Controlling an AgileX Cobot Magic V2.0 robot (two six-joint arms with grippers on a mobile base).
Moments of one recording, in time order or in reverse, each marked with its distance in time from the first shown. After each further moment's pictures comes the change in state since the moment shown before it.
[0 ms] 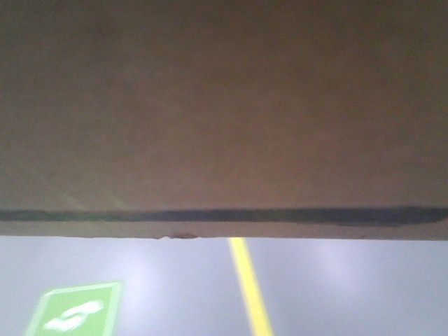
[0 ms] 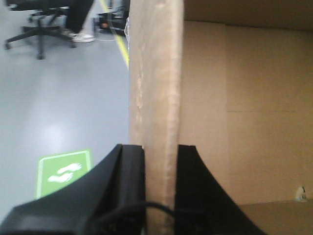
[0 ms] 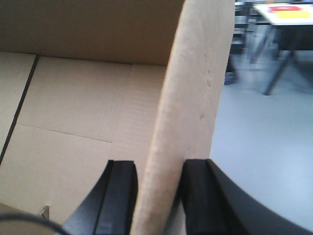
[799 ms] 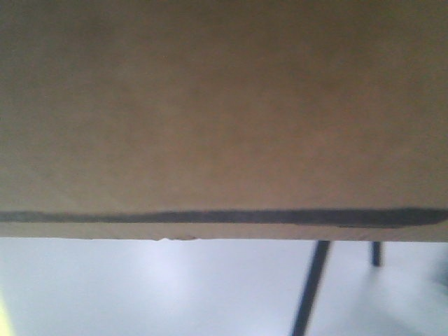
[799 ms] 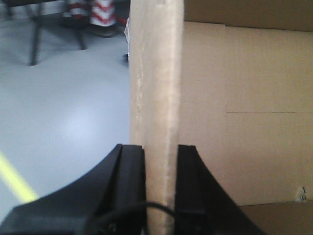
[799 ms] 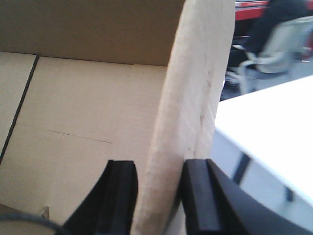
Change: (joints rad) left arm 0.000 0.002 0.000 0.000 0.000 0.000; right arm 0.000 0.000 0.000 0.000 0.000 0.000
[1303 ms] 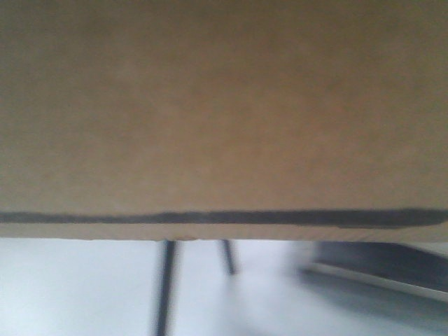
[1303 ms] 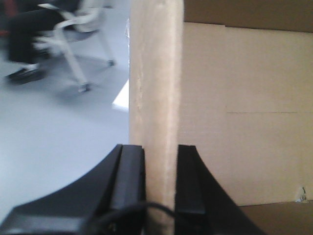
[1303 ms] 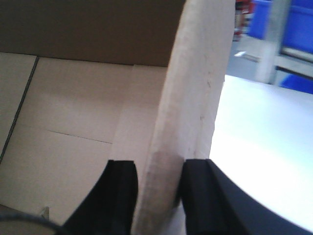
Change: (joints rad) left arm 0.000 0.000 0.000 0.000 0.000 0.000; right arm 0.000 0.000 0.000 0.000 0.000 0.000
